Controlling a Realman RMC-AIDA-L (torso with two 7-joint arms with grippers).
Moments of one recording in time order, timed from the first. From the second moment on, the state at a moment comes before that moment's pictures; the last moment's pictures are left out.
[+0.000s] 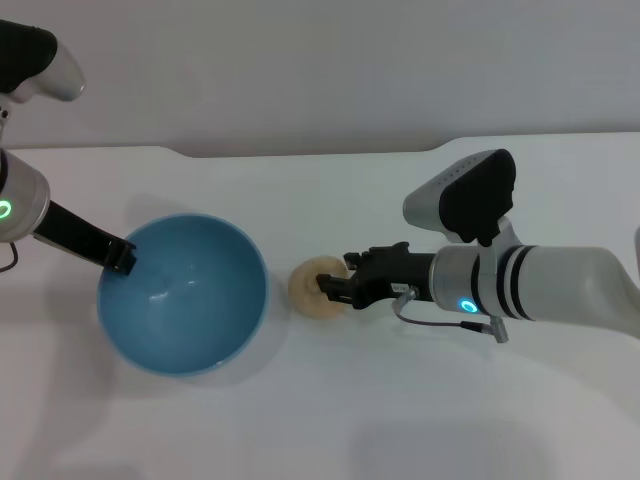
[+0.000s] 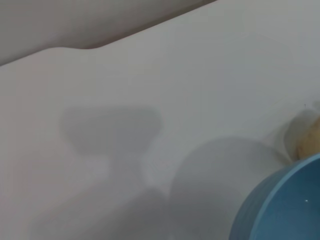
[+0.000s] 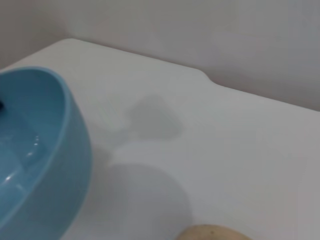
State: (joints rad) left arm -0.62 -2.06 -1.97 -1.26 2.73 -1.49 0.50; right arm 0.78 2.09 -2.09 -0.34 -0.80 -0.49 1.45
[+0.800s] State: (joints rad) left arm -0.62 -2.06 -1.97 -1.25 2.73 -1.49 0.50; right arm 0.77 2.09 -2.09 -0.33 -0.77 -0.46 1.46
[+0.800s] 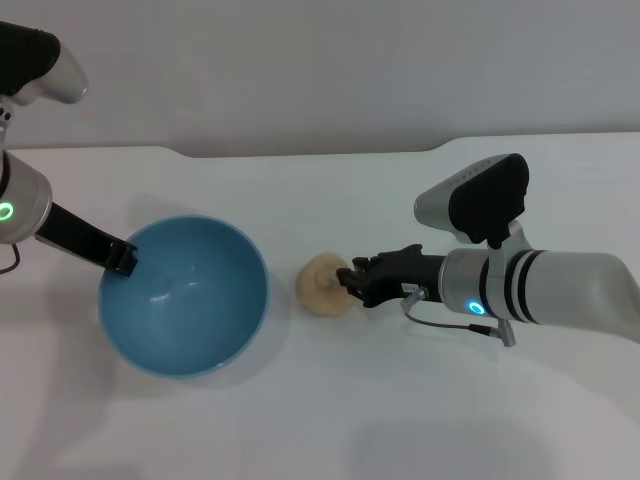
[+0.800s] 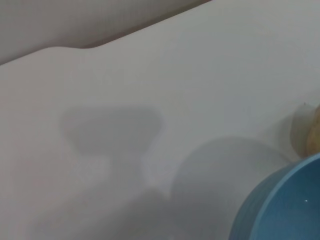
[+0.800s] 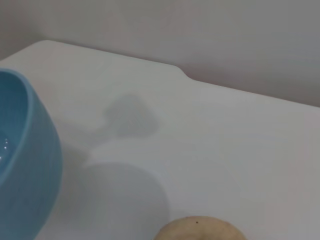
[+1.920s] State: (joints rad) left arm -0.65 -2.06 -1.97 -1.23 2.73 -1.48 0.50; right arm 0.79 2.07 -2.08 -0.32 -0.79 -0.54 1.54
